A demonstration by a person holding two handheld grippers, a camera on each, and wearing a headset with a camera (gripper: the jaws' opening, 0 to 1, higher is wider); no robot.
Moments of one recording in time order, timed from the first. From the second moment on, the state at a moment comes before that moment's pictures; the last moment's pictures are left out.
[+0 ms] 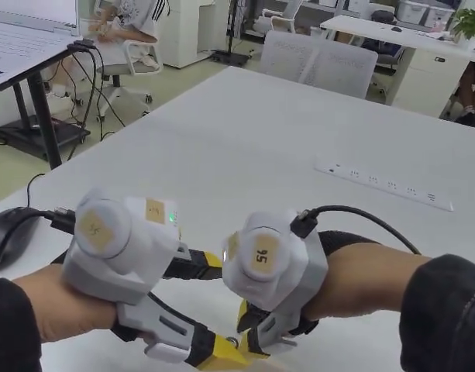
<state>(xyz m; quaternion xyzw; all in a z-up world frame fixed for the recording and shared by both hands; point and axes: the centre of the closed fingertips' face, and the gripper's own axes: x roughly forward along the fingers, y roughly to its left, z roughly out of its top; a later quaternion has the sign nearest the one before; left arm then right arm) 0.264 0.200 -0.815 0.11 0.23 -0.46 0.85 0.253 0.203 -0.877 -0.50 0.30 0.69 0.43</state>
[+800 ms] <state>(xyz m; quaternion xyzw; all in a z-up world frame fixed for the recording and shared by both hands) 0.263 0.201 -0.814 0.11 0.23 -0.46 0.85 0.263 0.192 -0.878 -0.51 0.32 0.67 0.43</state>
